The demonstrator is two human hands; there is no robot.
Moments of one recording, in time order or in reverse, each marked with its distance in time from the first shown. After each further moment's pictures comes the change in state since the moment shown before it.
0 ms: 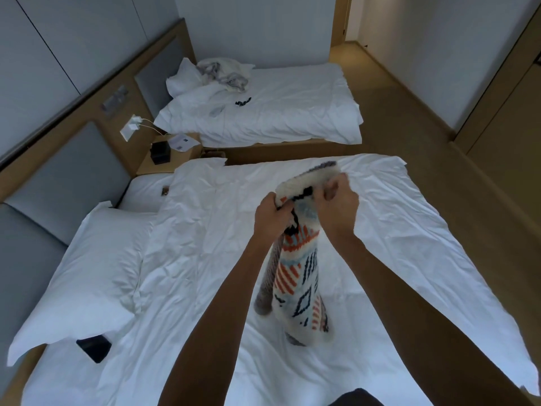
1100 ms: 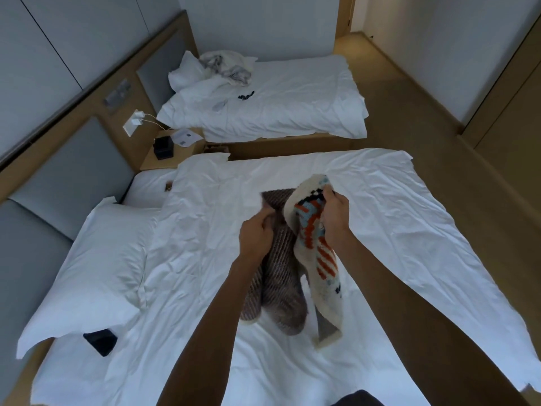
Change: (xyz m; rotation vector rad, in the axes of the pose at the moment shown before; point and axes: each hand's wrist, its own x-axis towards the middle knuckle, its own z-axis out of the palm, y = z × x) left_hand -0.014 -0.066 -0.021 0.317 0.110 0.166; right_hand -0.004 0.016 0.030 0.620 -0.214 0.641
